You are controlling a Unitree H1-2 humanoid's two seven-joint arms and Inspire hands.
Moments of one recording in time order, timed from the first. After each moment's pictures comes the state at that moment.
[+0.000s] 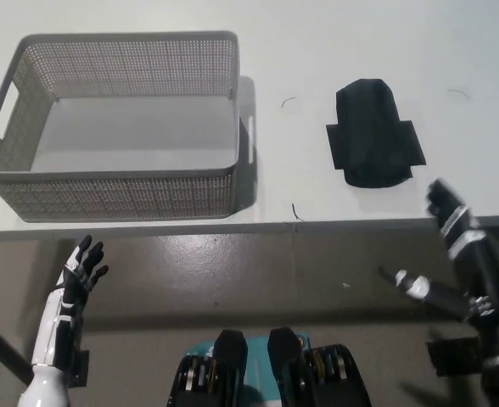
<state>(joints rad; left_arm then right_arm) -0.01 0.15 0.07 0.07 -0.02 -0.34 -0.03 -0.16 -0.13 -0.05 -0.06 0.07 -0.20 0.12</state>
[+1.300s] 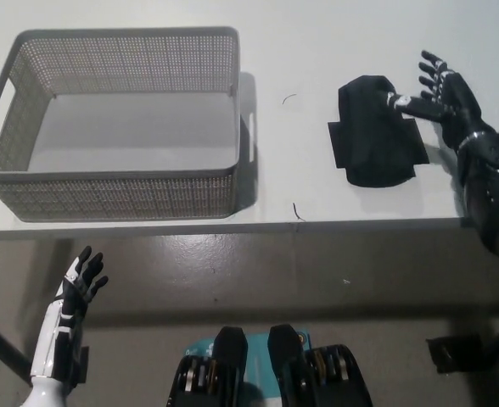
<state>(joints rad) 0.02 0.15 0.07 0.07 -0.03 -0.35 -0.04 -1.14 -0.24 -0.12 1.40 0.04 -0.23 0.05</state>
